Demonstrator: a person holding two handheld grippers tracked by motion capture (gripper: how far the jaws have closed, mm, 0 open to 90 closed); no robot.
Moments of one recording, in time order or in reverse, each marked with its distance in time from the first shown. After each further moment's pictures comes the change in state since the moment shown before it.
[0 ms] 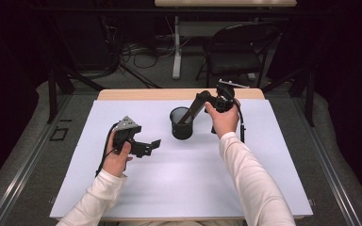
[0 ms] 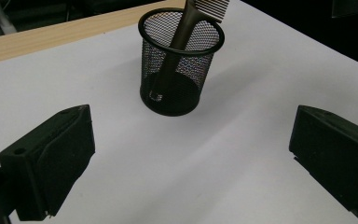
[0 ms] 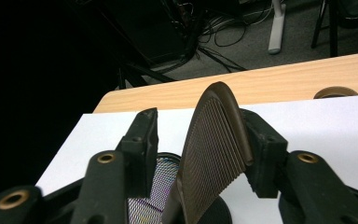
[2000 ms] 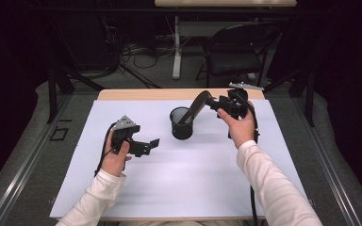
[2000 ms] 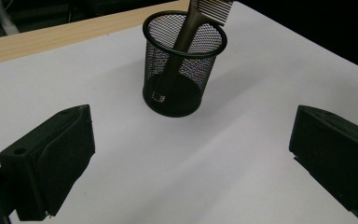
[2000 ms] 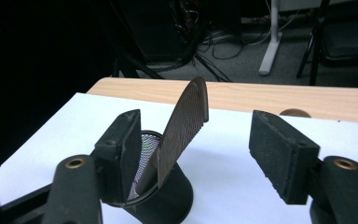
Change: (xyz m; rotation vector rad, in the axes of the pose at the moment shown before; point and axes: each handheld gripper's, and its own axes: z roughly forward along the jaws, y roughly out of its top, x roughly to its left) left arm 0.002 0.000 -0.003 -0.007 0.004 -0.010; right arm -0.008 0.002 -0.052 -0.023 0.003 -0.209
